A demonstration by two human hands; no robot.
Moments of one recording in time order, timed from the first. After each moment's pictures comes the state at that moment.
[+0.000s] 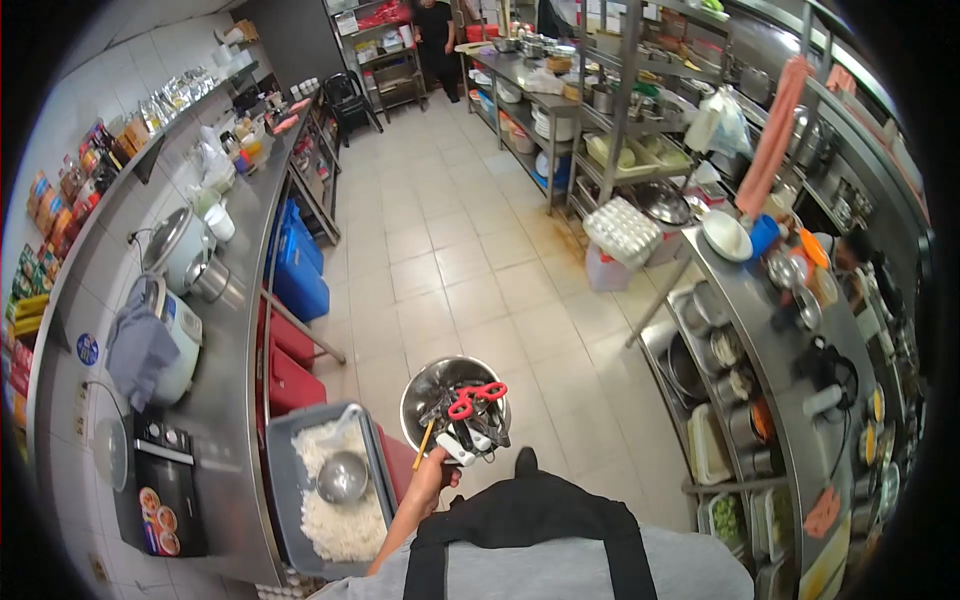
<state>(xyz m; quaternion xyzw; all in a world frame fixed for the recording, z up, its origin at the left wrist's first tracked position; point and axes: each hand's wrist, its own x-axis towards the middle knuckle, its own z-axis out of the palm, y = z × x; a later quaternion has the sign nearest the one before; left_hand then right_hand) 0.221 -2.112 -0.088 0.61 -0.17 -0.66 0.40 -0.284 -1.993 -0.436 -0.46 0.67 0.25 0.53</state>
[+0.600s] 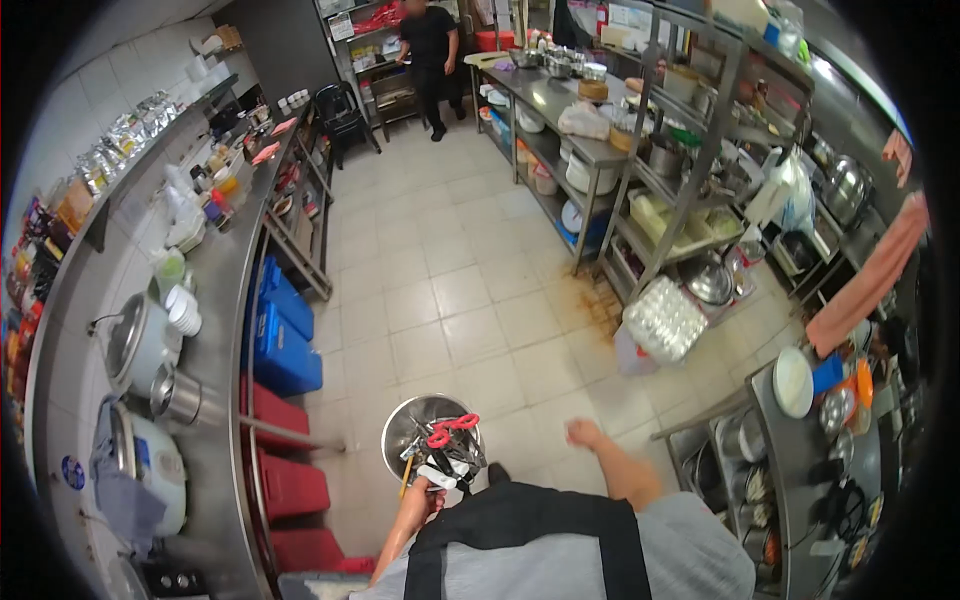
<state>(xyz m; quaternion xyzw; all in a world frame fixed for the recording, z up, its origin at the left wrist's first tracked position) 0.359 -2.536 -0.124 0.66 -0.09 -0.64 0.39 -0.015 -2.715 -0.375 -0.59 0.63 -0.07 0.51</state>
